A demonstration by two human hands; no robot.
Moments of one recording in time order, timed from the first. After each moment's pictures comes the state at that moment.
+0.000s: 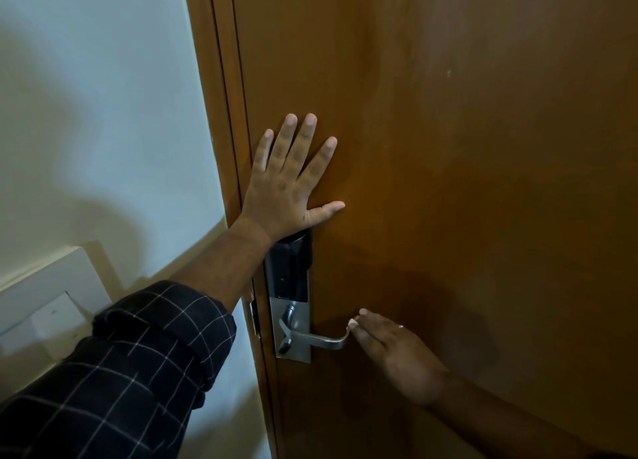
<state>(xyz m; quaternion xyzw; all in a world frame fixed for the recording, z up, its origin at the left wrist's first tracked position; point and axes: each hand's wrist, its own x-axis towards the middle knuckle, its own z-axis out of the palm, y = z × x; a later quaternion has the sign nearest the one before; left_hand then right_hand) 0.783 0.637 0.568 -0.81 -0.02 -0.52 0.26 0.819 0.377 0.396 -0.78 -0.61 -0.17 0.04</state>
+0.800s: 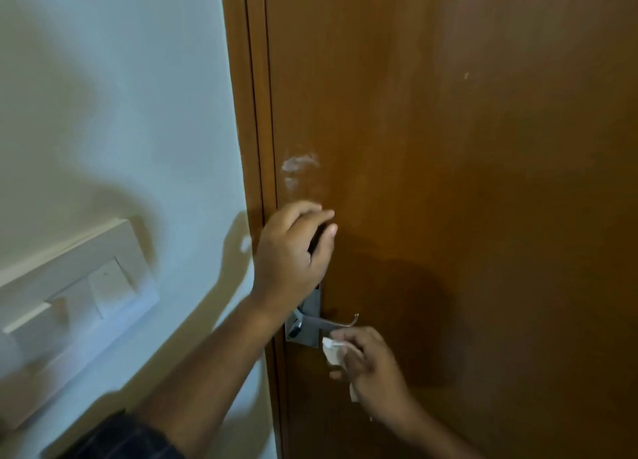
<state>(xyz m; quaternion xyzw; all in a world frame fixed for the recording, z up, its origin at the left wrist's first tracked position) 0.696 0.565 0.516 -0.82 -0.04 -0.55 -0.12 0.736 0.405 0.404 -0.71 -0.30 0.23 0.59</state>
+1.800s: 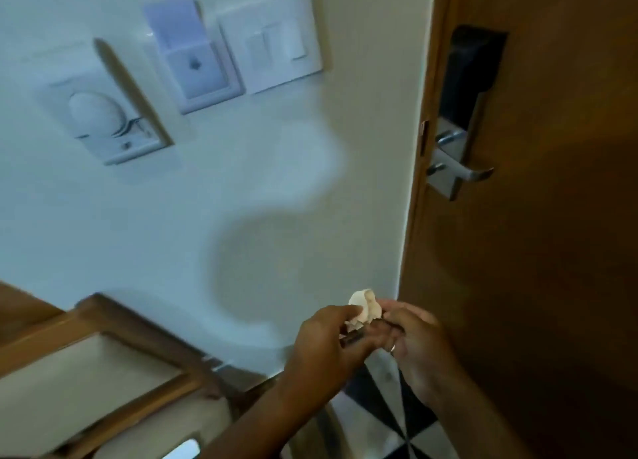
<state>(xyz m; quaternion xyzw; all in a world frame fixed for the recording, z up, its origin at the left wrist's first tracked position) 0.539 0.249 0.336 -0.69 -0.60 -0.26 -0.32 0.692 0.260 0.309 -0.48 -0.19 0.69 0.51</state>
